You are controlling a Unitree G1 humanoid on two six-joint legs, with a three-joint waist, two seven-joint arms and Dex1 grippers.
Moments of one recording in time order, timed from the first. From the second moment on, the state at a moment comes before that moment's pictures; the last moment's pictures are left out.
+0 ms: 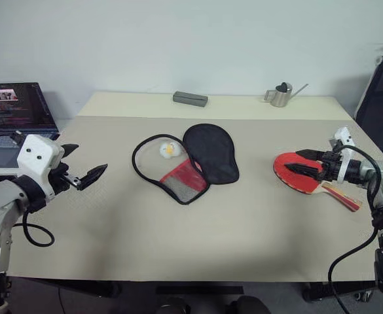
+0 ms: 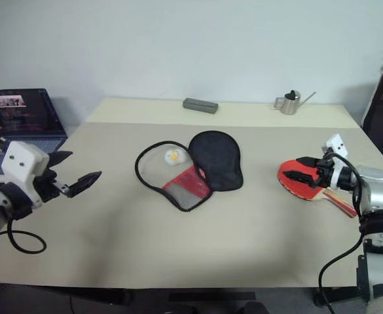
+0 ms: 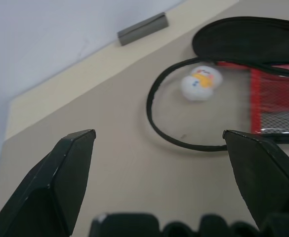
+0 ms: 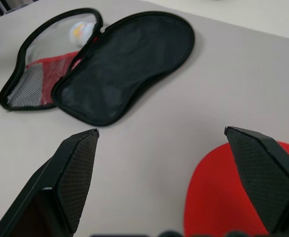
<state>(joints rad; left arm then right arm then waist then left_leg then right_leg) -0.12 0.90 0.44 -0.15 -0.36 0.41 -0.79 -0.71 -0.73 -0.13 0.61 0.26 0.36 1.22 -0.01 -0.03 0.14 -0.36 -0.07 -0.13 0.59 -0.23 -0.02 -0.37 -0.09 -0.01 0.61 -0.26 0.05</state>
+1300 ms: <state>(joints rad) -0.33 0.93 0.31 -0.03 -0.55 0.50 -1.10 -1.00 -0.21 0.04 1.08 0.07 0.22 0.64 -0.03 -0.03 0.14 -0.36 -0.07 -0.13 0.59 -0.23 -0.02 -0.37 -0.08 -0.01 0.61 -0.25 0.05</state>
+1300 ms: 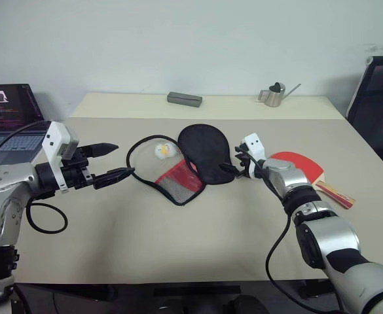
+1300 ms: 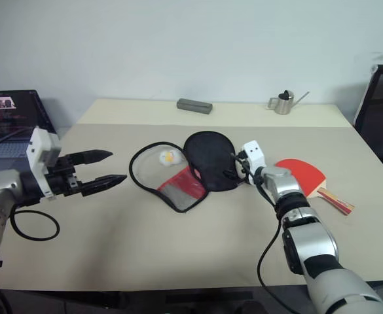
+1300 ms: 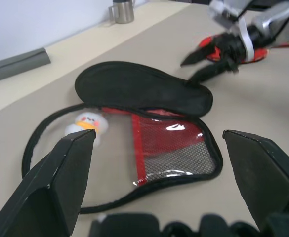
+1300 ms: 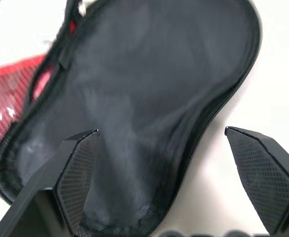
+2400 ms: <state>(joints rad) -0.16 0.96 0.31 -0.13 -0.55 0.50 -1.15 -0.83 -0.29 0.03 0.76 0.03 0.41 0.61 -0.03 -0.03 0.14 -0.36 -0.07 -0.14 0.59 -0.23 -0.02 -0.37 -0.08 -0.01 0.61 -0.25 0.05</state>
